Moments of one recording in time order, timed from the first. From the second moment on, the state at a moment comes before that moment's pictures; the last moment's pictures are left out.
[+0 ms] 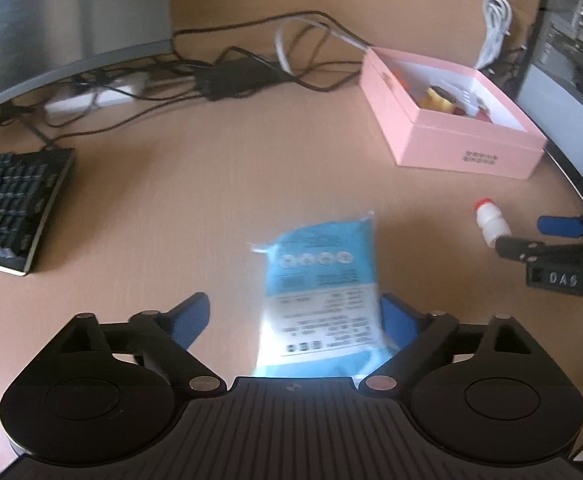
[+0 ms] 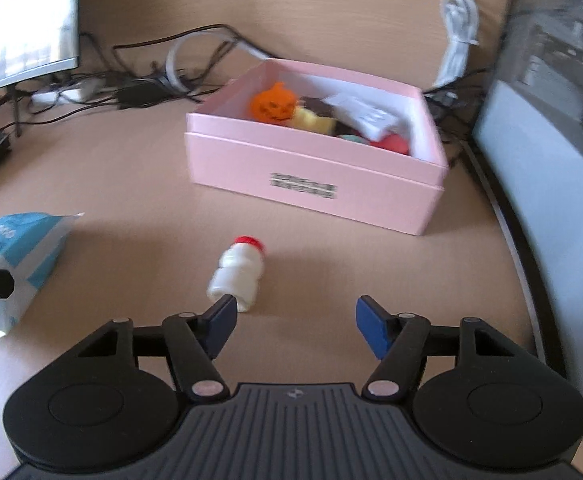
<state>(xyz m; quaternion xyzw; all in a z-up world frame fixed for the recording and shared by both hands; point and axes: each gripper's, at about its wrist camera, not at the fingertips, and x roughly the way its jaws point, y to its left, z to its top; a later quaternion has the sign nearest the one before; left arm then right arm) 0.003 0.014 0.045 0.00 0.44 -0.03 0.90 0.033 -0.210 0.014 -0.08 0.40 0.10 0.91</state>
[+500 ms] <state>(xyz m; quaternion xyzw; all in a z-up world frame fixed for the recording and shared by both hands) 0.011 0.007 0.034 0.02 0.45 -0.06 0.89 0.029 -0.189 0.028 -0.08 0.38 0.15 0.91</state>
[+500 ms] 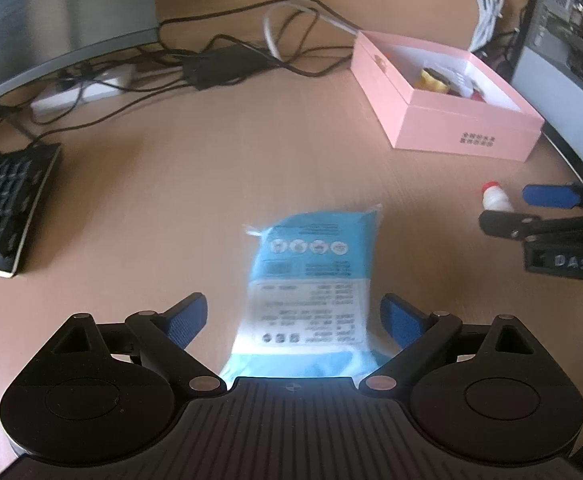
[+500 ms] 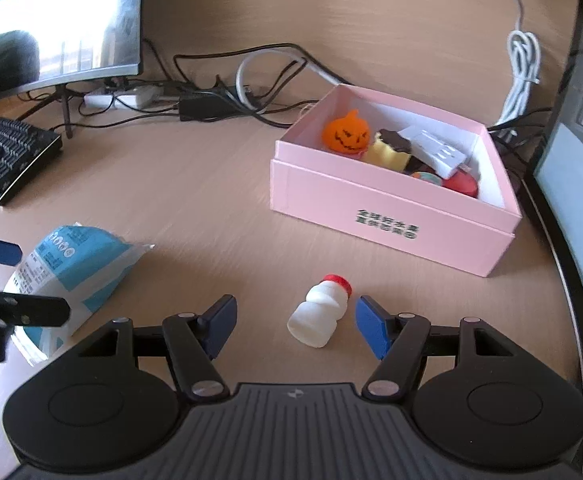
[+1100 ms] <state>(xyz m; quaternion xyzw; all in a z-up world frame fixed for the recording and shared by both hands) 0.022 0.009 0.032 0.02 0.46 -0.03 0.89 0.027 -0.205 0.022 -0.10 0.37 0.15 0.91</state>
